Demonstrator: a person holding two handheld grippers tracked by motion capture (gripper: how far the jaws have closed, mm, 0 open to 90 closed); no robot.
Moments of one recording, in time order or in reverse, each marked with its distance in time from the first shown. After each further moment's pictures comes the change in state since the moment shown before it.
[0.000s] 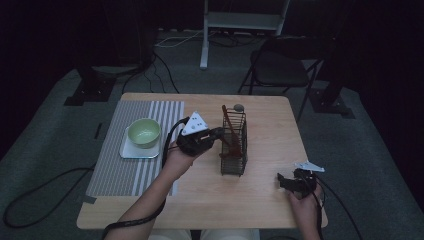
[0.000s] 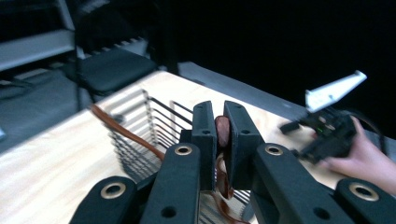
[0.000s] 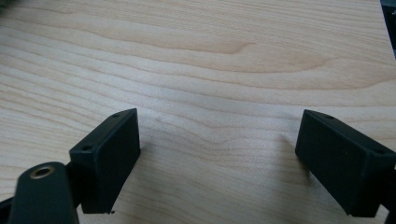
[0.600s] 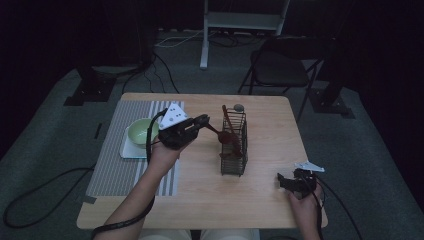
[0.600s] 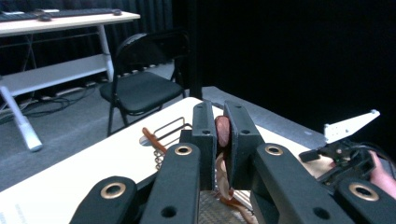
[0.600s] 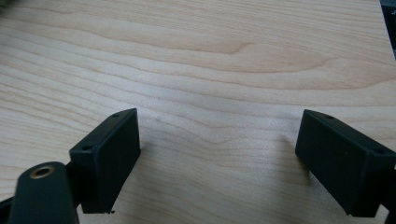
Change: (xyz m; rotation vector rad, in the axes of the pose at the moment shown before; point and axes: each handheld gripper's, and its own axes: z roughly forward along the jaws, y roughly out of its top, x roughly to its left) left arm 0.015 0.014 -0.044 -0.084 0.093 -0.019; right arm 0.000 0.000 0.000 0.000 -0.002 0.001
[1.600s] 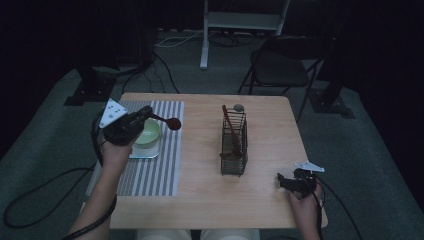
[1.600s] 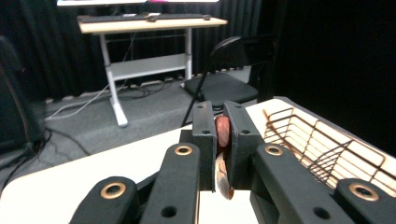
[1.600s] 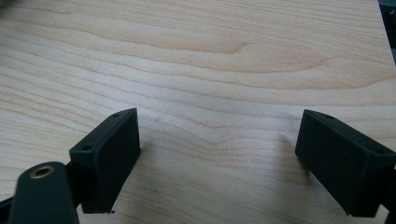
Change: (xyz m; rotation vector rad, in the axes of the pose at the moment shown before) left arm 0.084 -0.035 -0.088 -0.038 0.331 -0.097; right arm 0.000 0.000 0.000 0.000 -0.003 0.003
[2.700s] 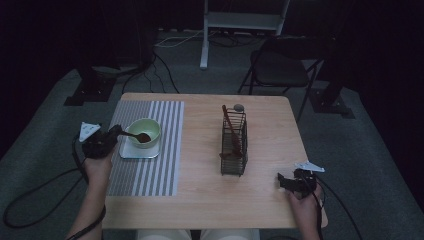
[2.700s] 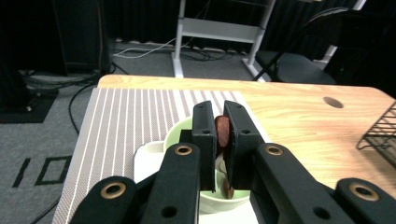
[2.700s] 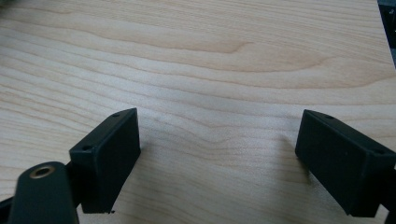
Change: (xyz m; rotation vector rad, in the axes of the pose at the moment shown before) left arm 0.079 -0.106 -0.002 0.108 0.242 -0.235; right arm 0.000 0.000 0.000 0.001 -0.002 0.001
